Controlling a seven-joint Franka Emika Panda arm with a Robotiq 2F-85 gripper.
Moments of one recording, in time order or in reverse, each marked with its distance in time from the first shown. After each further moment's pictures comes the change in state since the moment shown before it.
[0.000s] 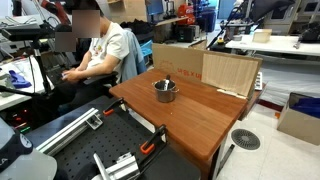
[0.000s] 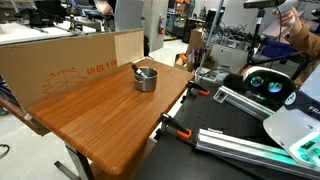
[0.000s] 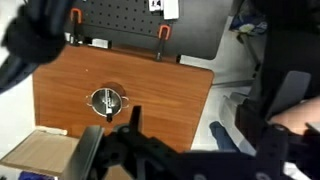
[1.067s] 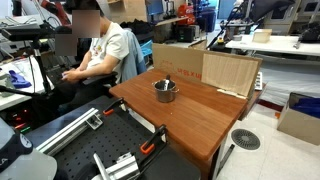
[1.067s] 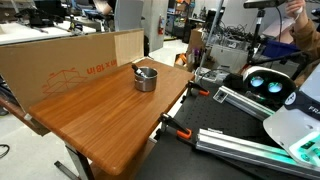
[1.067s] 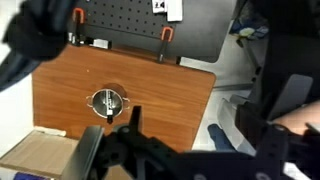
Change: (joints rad) arm 0.000 0.000 -0.024 -0.012 -0.005 0.000 -0.041
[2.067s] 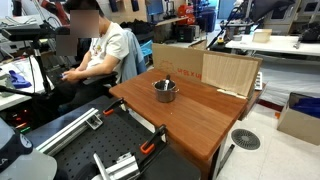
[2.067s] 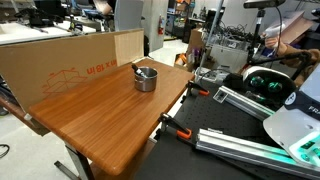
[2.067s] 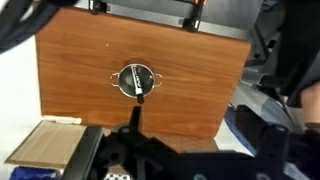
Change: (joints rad) arm -0.103 0.158 -0.242 -0.022 -0.024 0.241 -0.278
